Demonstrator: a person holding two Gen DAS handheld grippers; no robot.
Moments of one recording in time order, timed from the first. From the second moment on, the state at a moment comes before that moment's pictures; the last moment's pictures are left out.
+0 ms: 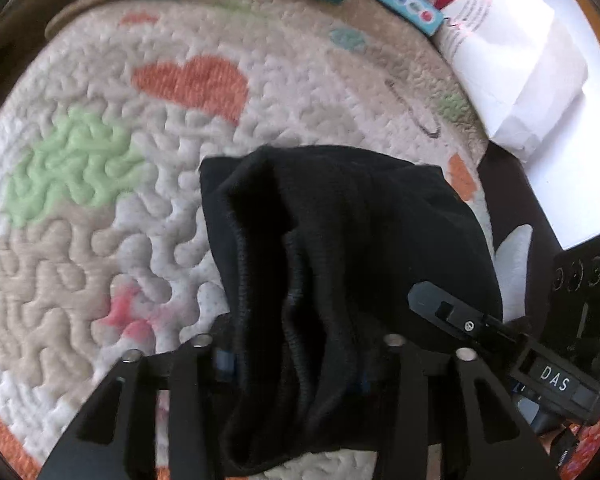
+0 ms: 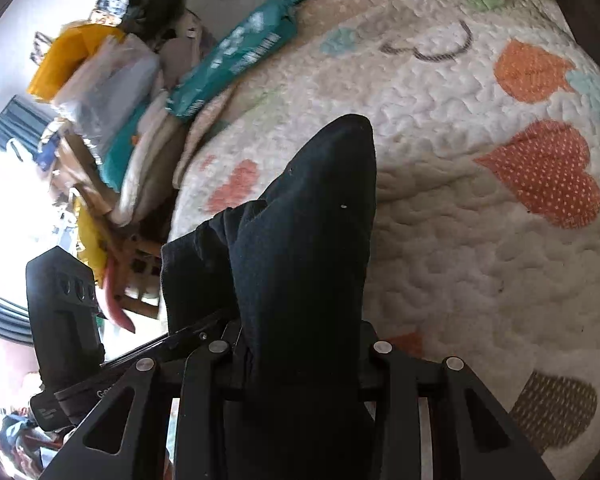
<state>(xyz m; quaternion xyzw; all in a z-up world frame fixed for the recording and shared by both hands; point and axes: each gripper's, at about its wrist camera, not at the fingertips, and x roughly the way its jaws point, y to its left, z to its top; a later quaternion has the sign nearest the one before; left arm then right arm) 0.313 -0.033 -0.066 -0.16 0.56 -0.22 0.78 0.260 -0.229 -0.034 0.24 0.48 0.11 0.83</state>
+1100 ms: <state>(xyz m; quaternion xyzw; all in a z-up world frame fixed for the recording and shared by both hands) 0.243 0.125 -0.049 -0.30 0.58 -0.04 0.76 0.159 -0.241 0.018 0.18 0.45 0.02 0.87</state>
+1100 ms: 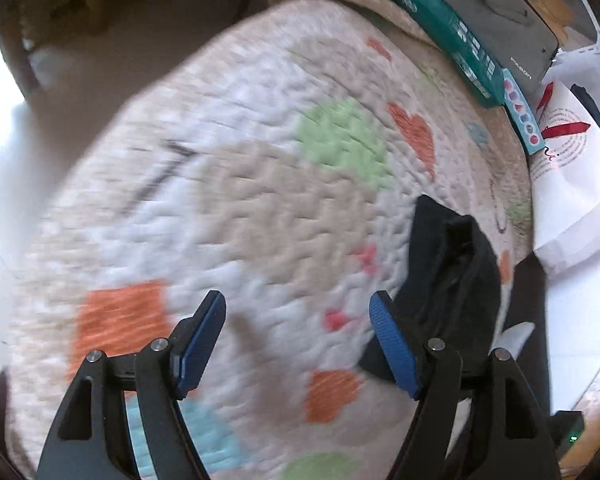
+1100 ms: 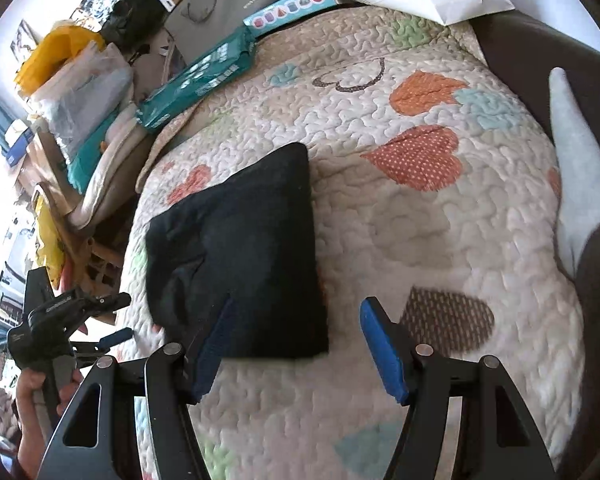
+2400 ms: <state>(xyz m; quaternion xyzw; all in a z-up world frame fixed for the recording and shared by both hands) -0.036 0.009 0.112 0.04 0.22 0.06 0.97 -0.018 -0.147 0.039 0.01 0.33 -0.04 0.94</state>
